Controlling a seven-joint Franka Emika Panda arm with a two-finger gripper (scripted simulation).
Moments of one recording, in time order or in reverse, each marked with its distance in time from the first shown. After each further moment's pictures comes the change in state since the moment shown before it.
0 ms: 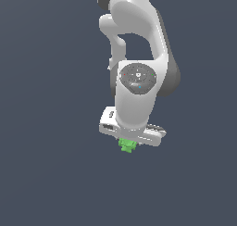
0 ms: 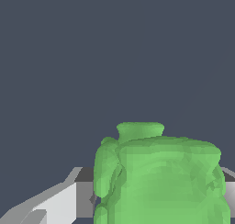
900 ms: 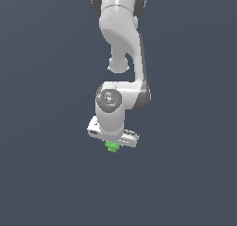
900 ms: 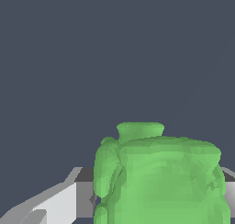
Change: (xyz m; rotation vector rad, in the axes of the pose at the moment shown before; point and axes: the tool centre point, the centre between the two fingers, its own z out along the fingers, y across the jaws) arm -0.015 0.066 0.096 -0.001 -0.002 0.001
